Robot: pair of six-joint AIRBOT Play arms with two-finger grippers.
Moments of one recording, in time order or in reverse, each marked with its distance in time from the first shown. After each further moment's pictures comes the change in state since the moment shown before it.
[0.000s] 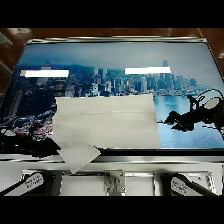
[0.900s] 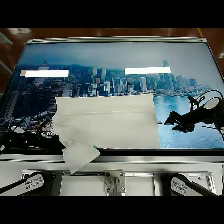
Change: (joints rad) left arm -0.151 -0.079 -0.001 -0.110 0.102 0.033; right arm 0.000 0.000 -0.004 -0.021 0.013 0.040
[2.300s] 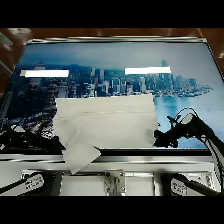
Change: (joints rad) left arm -0.008 0.003 0.031 -0.007 -0.107 0.046; right arm 0.155 -0.036 -0.275 0.039 -0.082 -0.004
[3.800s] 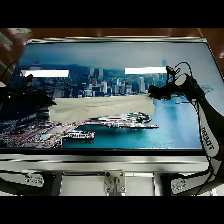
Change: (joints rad) left arm -0.035 -0.370 0.875 -0.142 -0.175 -0.090; right arm 0.143 -0.366 0.742 0.040 -0.267 -0.021
